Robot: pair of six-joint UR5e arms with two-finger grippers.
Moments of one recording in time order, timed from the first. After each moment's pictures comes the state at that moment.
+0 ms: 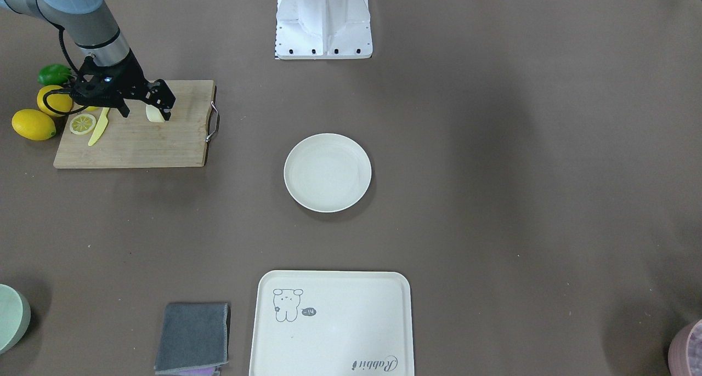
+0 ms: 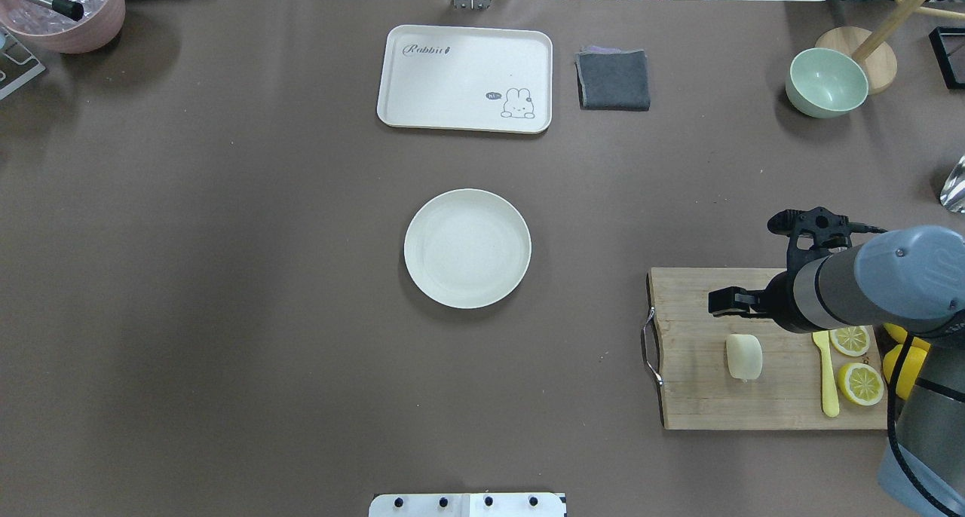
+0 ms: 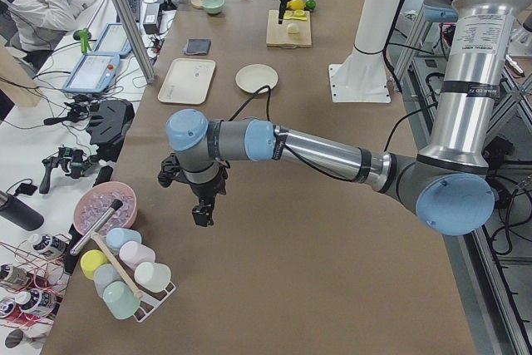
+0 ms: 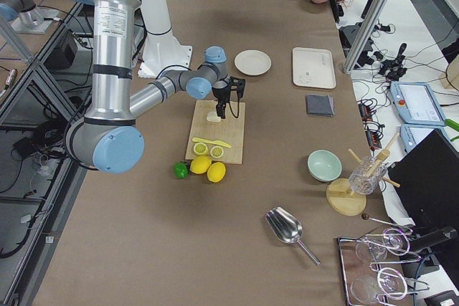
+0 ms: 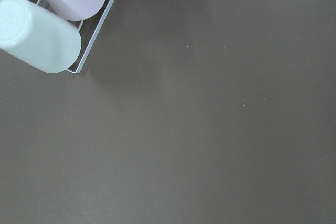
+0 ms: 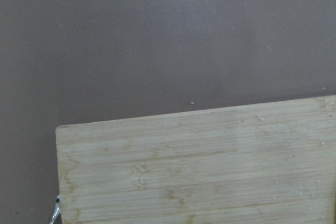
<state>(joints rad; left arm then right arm) -1.57 -1.70 -1.69 -1.28 -2.32 0.26 0.54 -1.66 2.08 -1.27 1.83 1.30</state>
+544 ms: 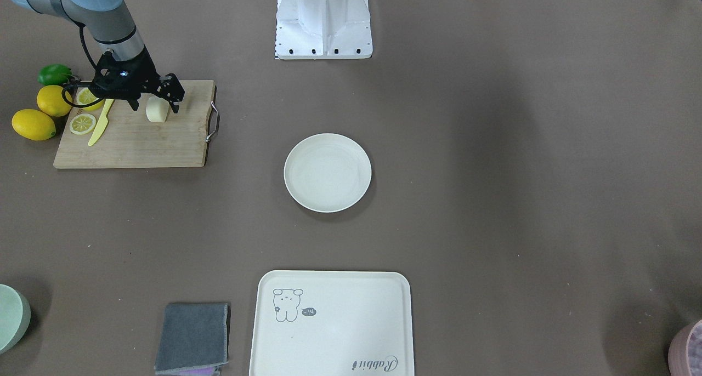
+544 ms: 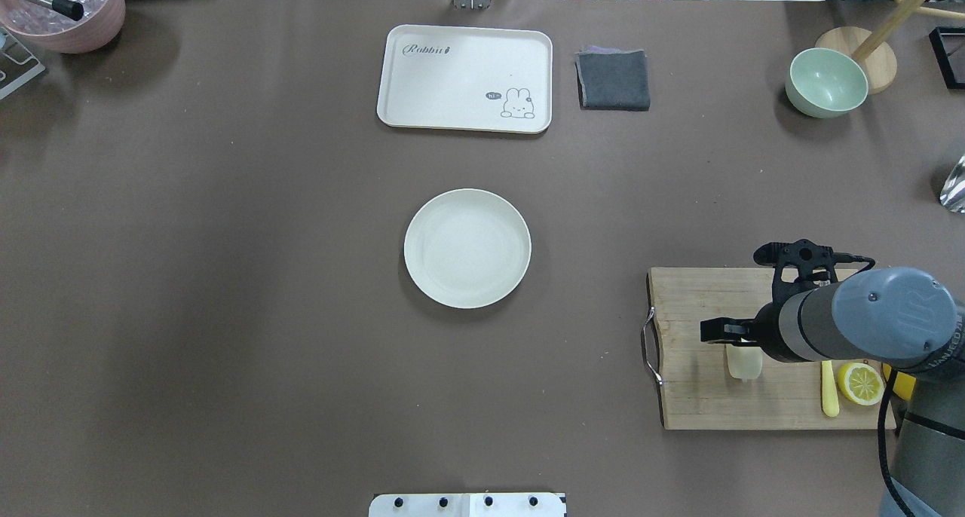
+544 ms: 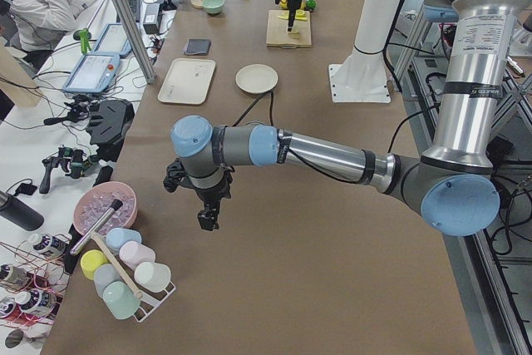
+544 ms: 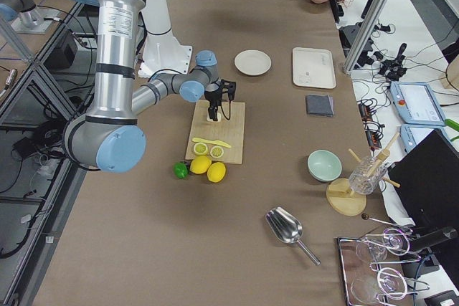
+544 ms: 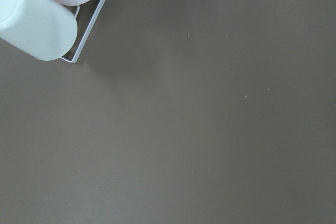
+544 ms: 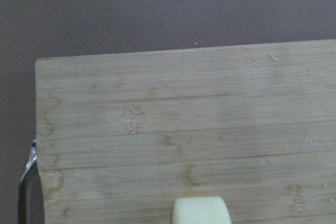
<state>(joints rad) -1.57 -1.67 -1.70 -1.29 -2.32 0.26 0.45 -1.72 2.07 -1.18 1.75 1.33</state>
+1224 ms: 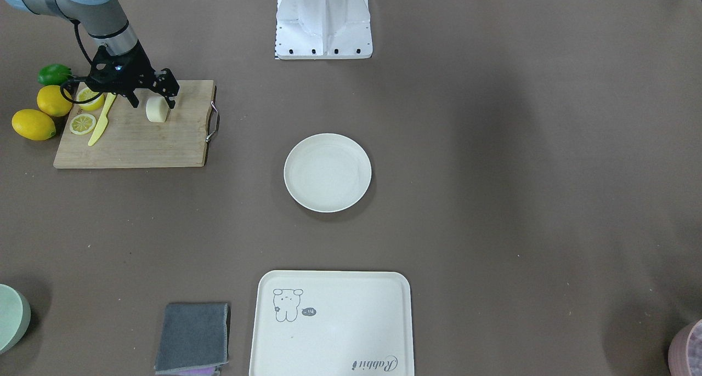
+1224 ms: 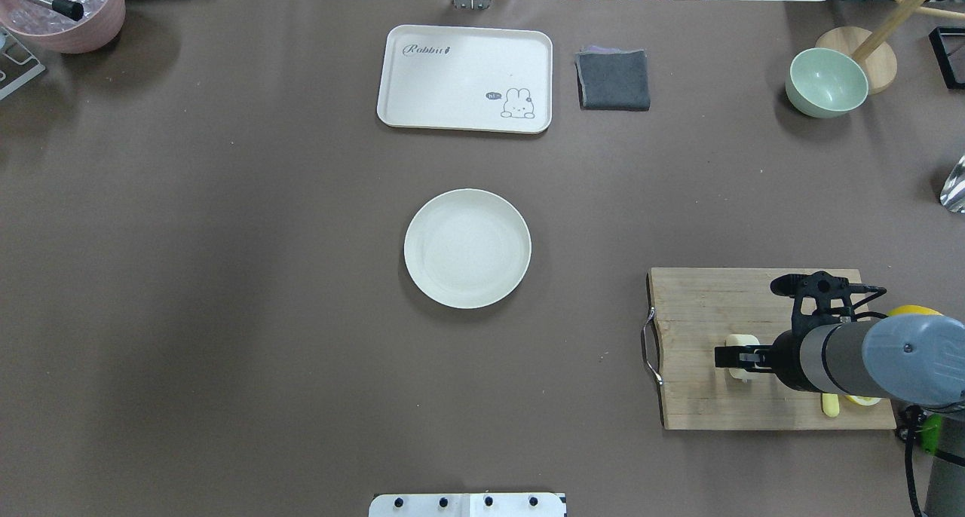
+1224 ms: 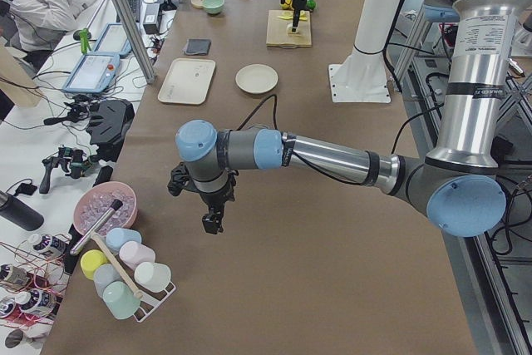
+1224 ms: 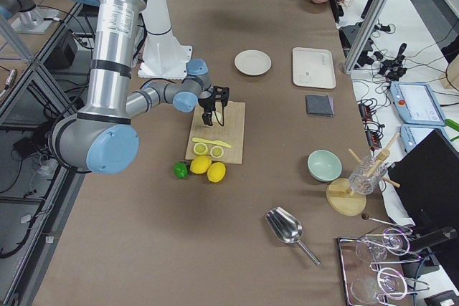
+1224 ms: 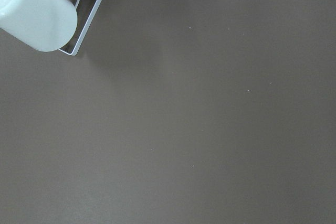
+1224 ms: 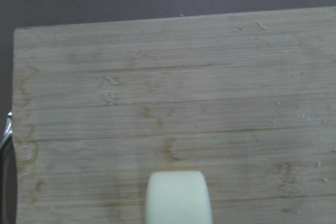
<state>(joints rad) -1.57 -1.65 -1.70 -1.30 -2.32 0.26 0.39 -1.78 2.05 -1.06 1.70 1.37</state>
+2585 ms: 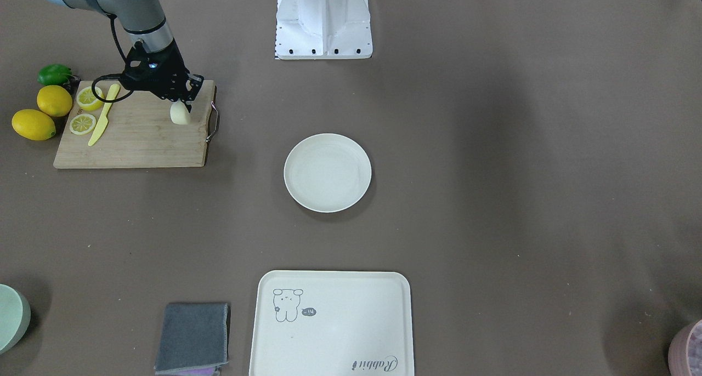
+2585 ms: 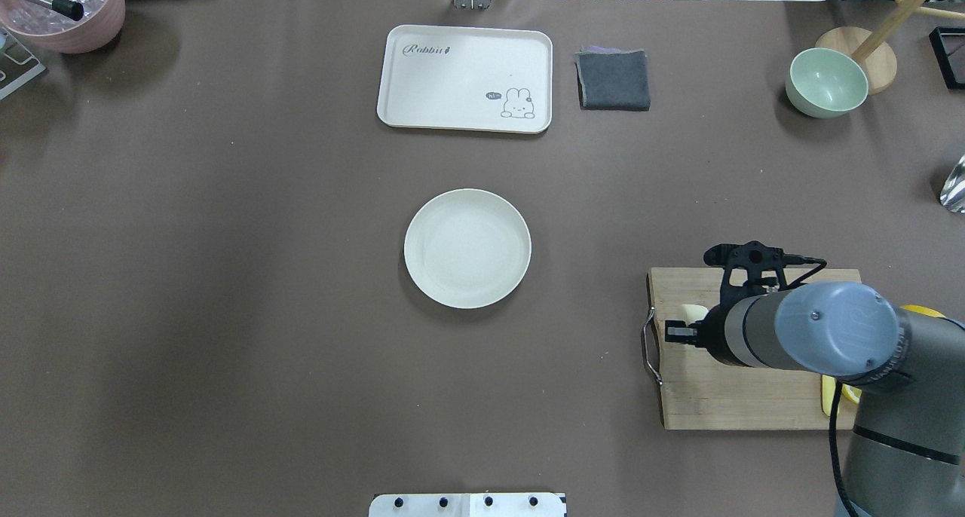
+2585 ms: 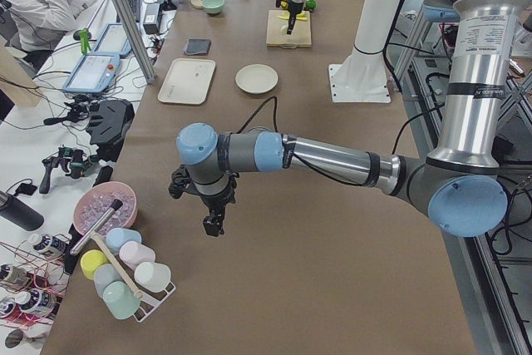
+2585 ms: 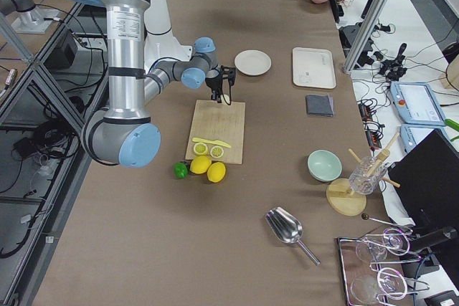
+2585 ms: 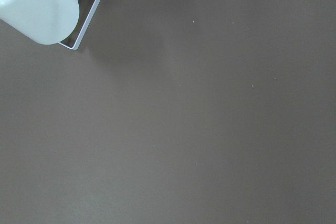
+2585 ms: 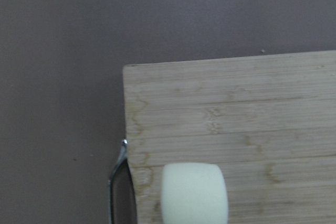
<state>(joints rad) -1.57 -1.65 -1.69 -1.31 -2.32 0.26 0.40 -1.51 2.10 -1.38 1.68 1.37</state>
